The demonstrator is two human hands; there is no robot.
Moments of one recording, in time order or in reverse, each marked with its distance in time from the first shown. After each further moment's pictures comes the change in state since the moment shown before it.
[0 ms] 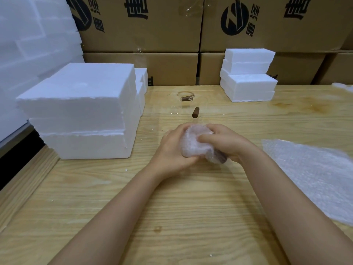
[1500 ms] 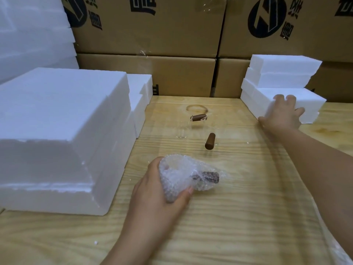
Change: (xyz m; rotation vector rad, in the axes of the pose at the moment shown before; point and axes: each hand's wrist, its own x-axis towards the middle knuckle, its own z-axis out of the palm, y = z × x) left_hand 0.014 -0.042 -0.005 0.204 0.261 -0.378; right_hand 0.223 0.059 -0.167 -0.785 0.891 0.147
